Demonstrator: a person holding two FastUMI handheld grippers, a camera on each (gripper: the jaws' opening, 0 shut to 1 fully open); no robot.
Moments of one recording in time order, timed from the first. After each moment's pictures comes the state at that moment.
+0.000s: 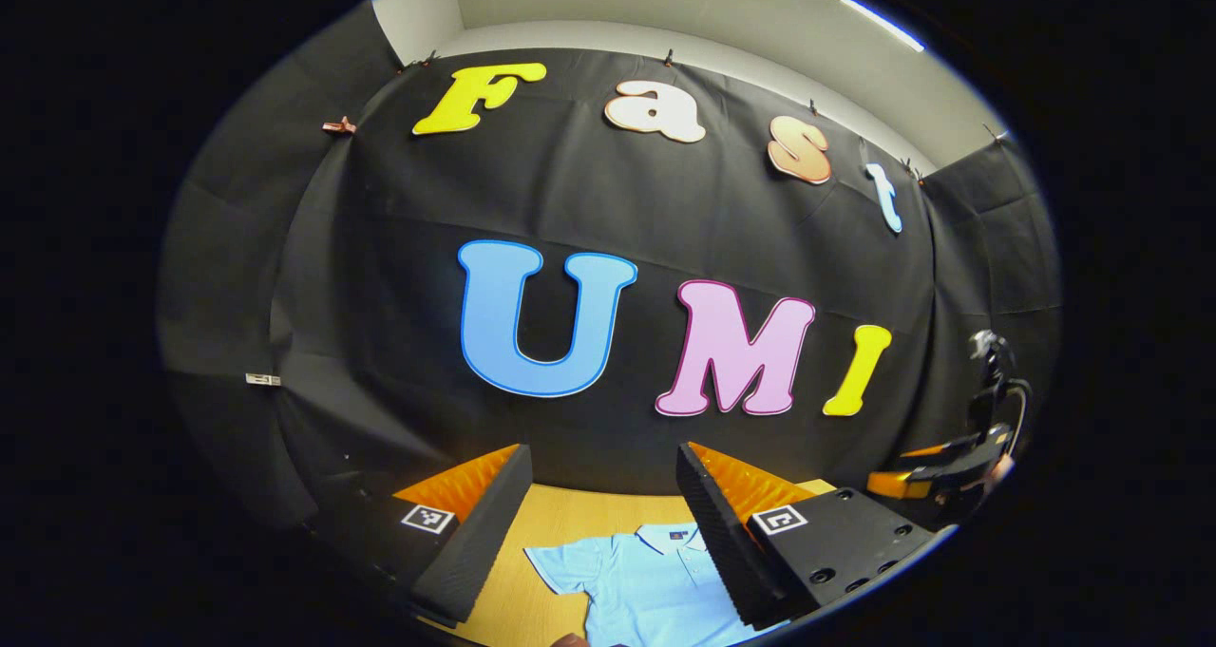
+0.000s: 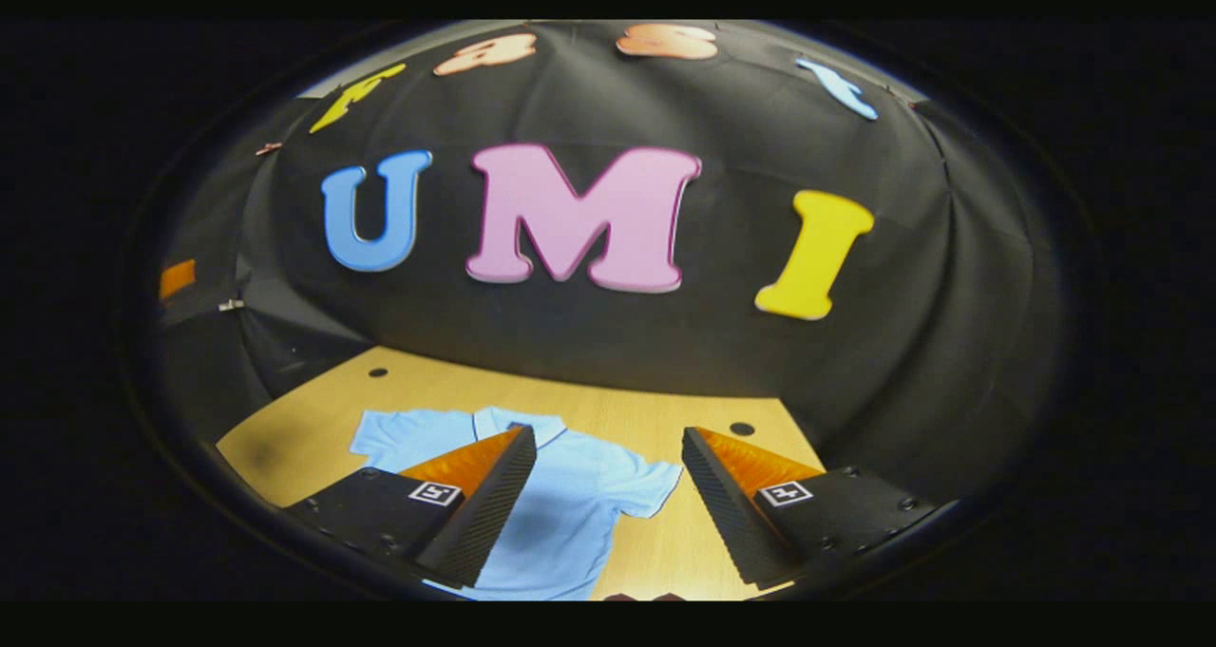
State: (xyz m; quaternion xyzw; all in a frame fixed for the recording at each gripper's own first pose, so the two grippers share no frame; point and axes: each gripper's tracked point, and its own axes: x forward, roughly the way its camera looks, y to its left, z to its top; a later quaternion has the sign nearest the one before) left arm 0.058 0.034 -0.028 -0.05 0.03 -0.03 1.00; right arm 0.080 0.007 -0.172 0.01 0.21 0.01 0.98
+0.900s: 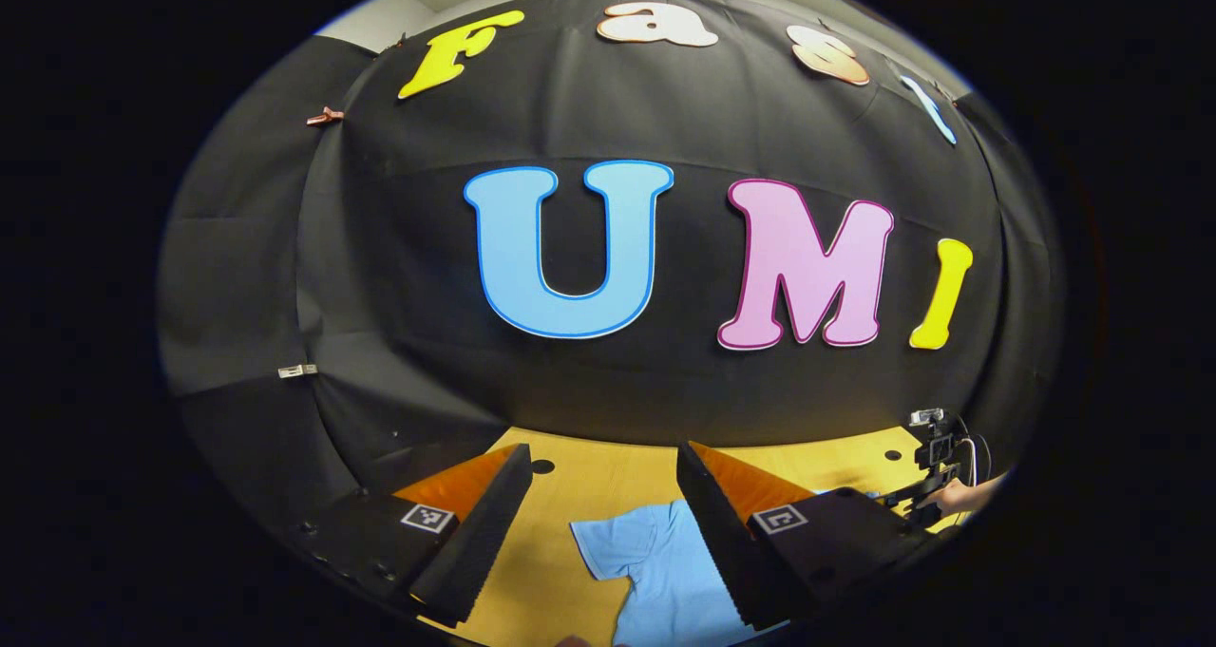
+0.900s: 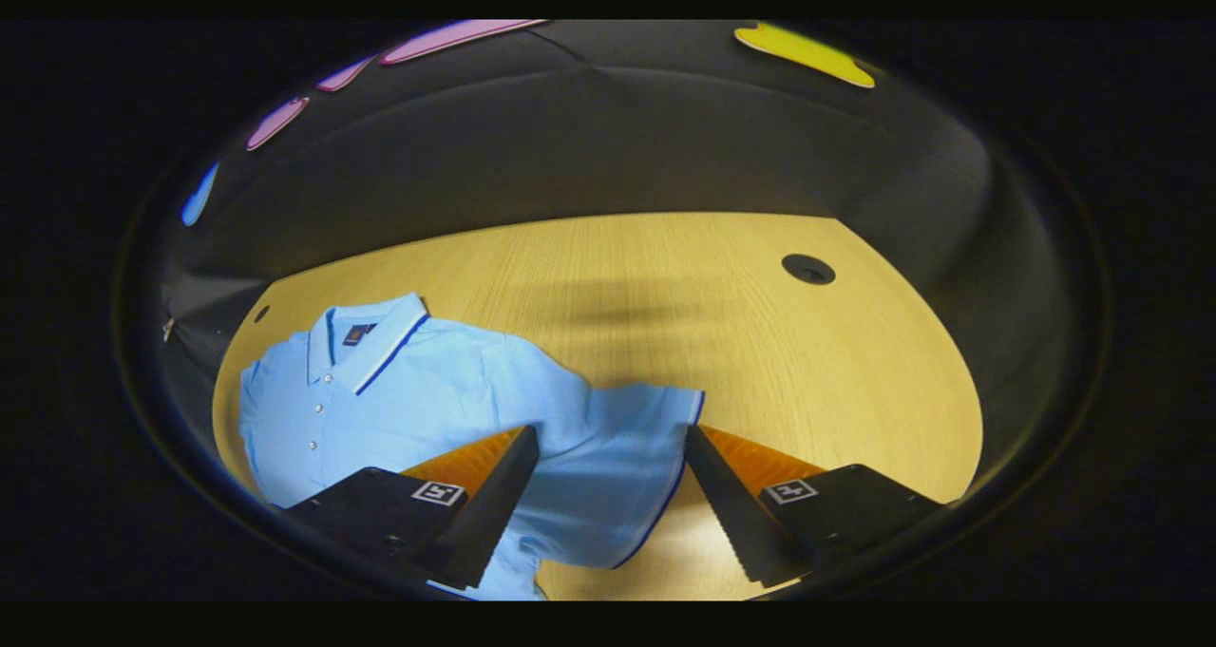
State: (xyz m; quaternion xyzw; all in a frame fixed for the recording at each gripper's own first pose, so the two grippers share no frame) left arm 0.128 0.032 -0.089 0.01 0.13 0.06 0.99; right arm 0.189 -0.051 -0.448 0.11 0.44 -0.02 0.89
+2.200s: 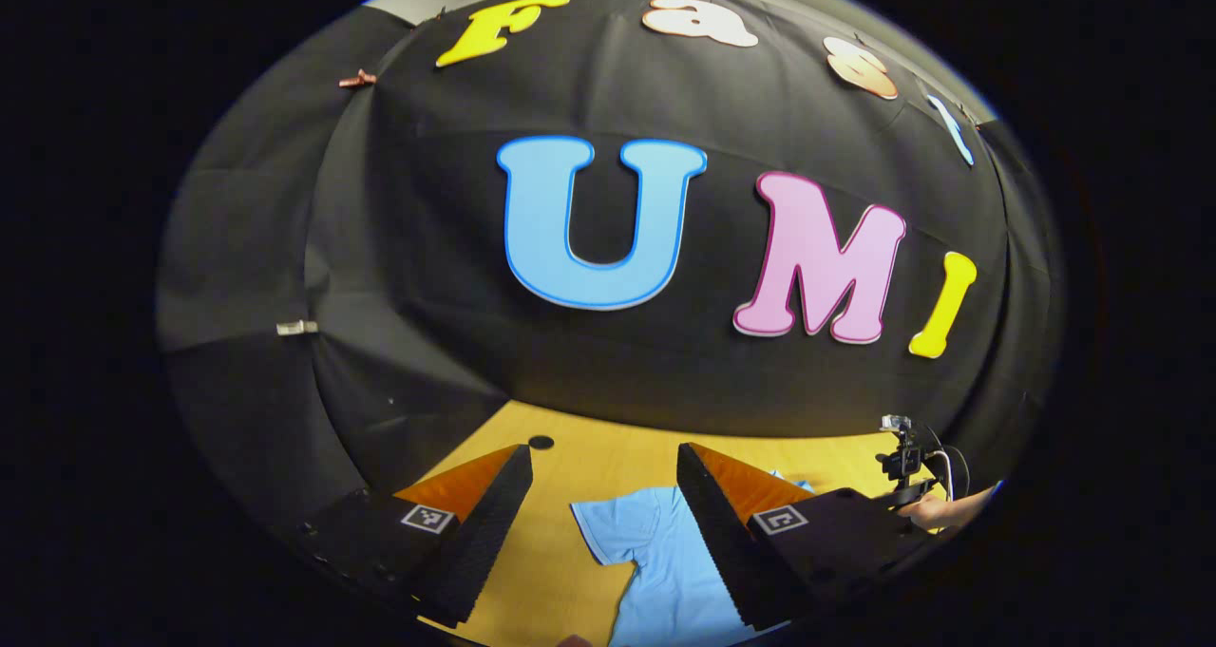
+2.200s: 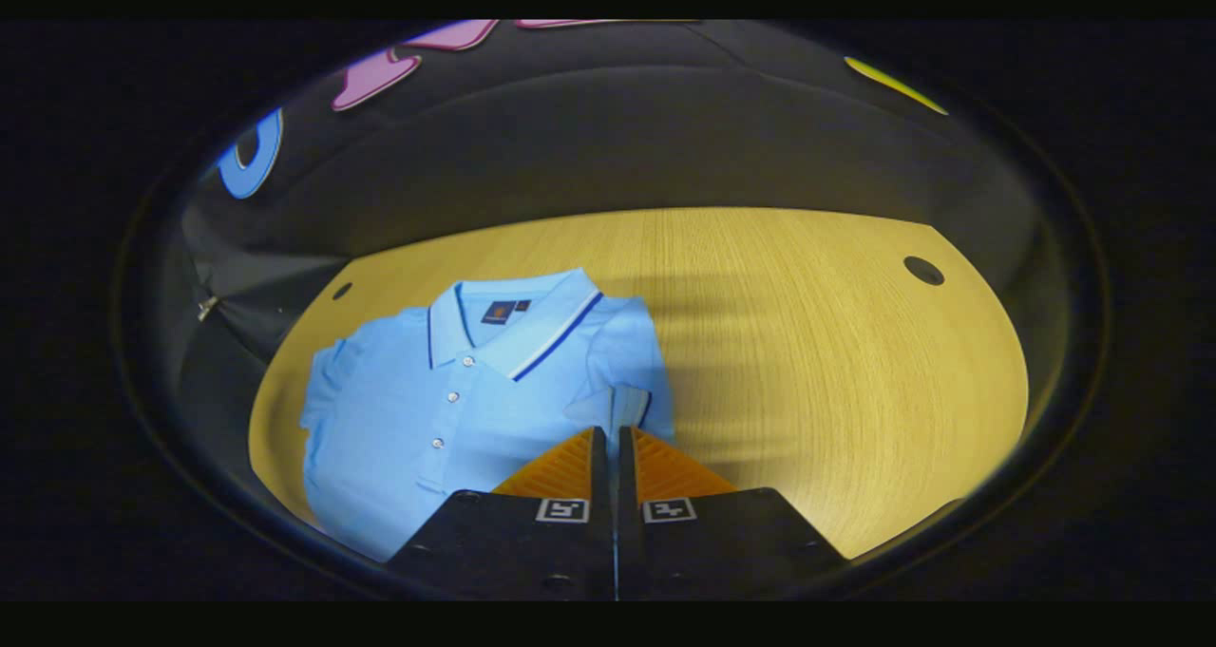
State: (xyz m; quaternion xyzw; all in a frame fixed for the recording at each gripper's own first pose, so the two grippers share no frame) left arm 0.115 0.061 -0.155 -0.05 0.19 0.05 0.98; right arm 0.183 0.077 -0.428 0.12 0.44 0.09 0.88
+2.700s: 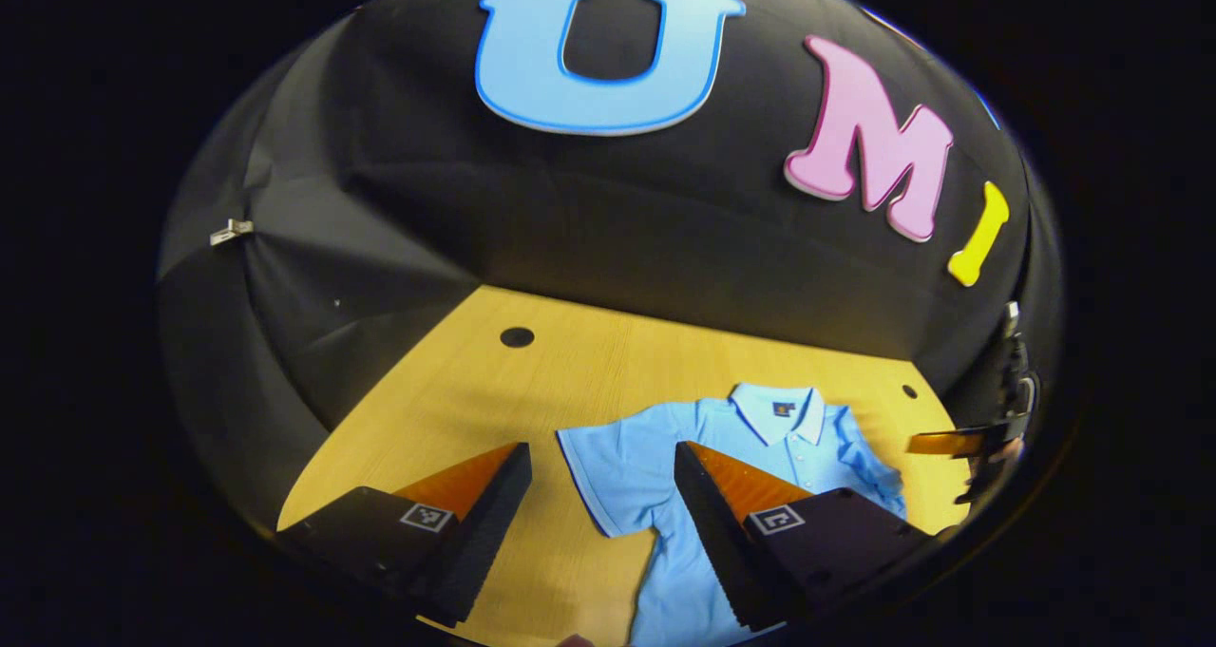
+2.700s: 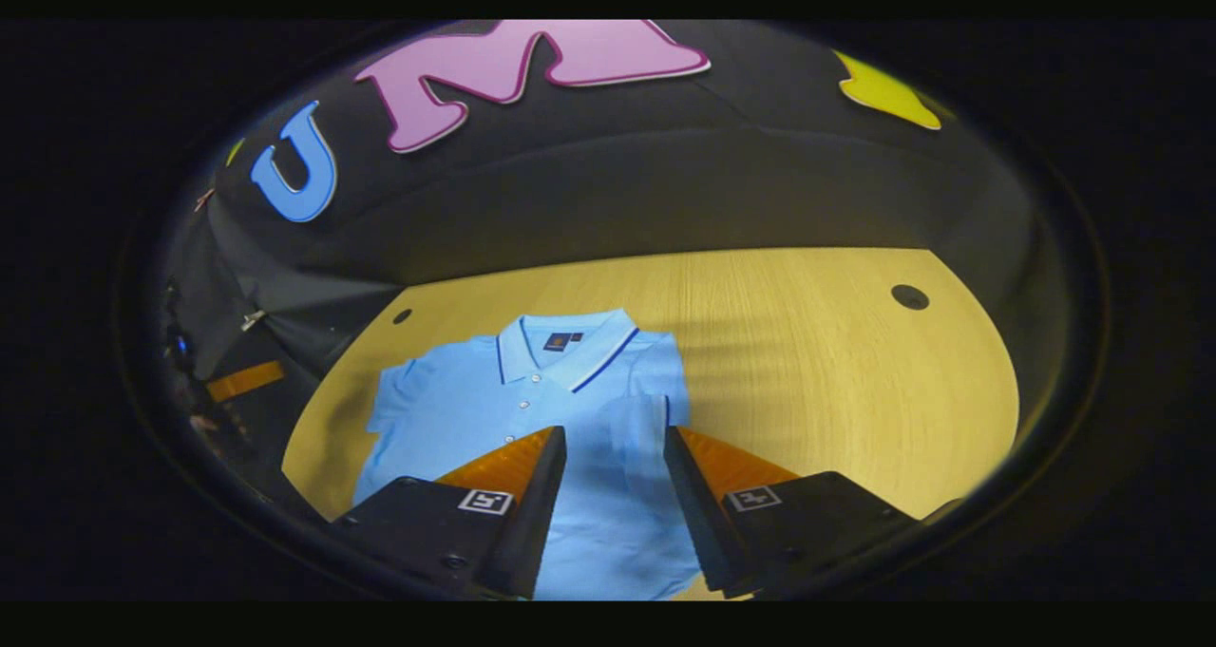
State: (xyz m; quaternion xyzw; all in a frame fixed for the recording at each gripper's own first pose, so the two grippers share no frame) left arm 0.198 0.073 -0.329 -0.07 0.34 0.03 0.94; right arm 0.148 0.054 -0.329 0.15 0.37 0.12 0.91
